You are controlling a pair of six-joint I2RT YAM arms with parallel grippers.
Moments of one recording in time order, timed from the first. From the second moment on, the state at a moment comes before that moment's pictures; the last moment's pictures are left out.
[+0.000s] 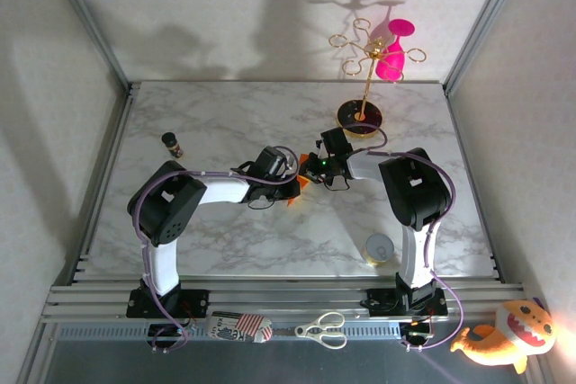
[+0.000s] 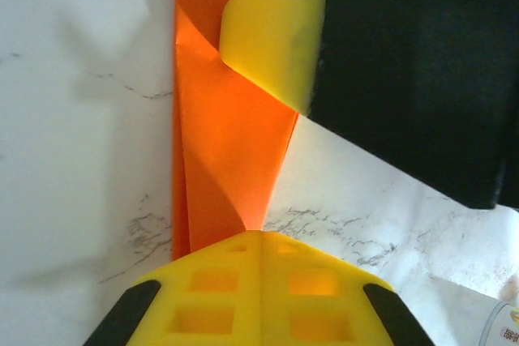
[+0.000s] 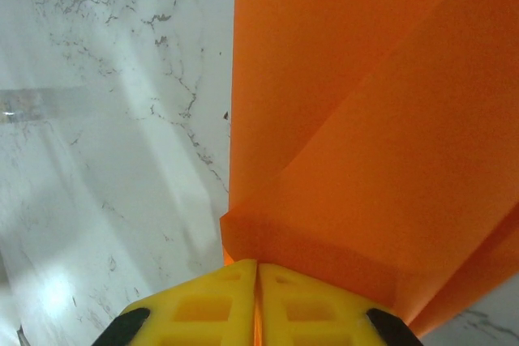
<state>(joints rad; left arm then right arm) -0.65 1.92 1.01 0.05 0.30 -0.74 0.48 1.99 1.12 -0.09 -0.47 0.77</state>
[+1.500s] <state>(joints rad) -0.64 1.88 0.98 0.07 0.31 -0.74 0.52 1.93 1.07 -0.16 -0.44 0.74</state>
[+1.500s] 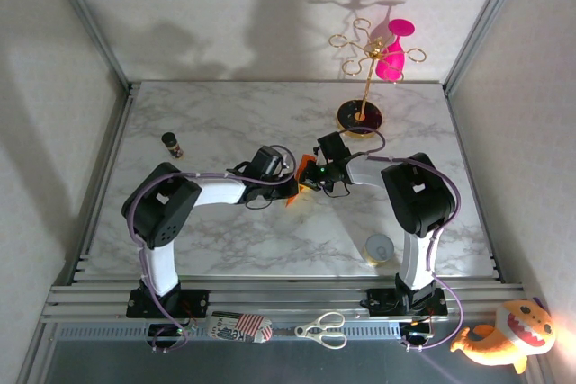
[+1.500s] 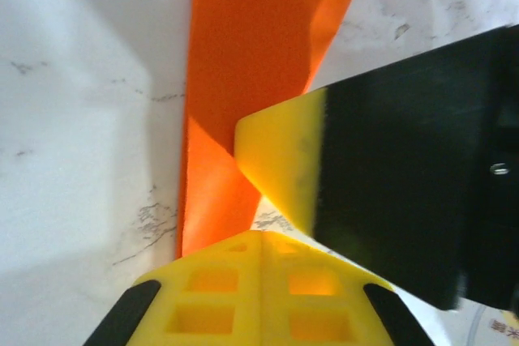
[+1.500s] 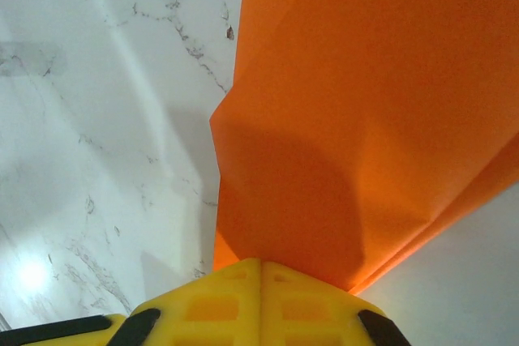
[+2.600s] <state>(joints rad) -0.63 1.88 0.93 0.08 0.31 -0.73 0.52 1.92 1.02 -0.08 -0.49 0.76</state>
